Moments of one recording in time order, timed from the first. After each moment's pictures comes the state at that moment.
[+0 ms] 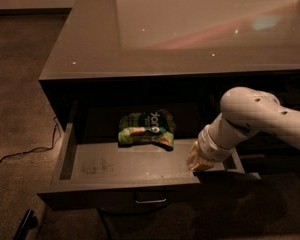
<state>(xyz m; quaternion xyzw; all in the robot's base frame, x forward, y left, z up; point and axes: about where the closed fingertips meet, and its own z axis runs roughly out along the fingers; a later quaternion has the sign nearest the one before) 0.468 -0.143 0.642 -0.70 0.69 0.13 0.13</state>
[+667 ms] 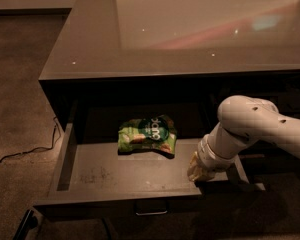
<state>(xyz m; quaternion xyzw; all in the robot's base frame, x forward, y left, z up) 0.436 -0.142 0.633 -0.70 0.69 0.14 0.10</state>
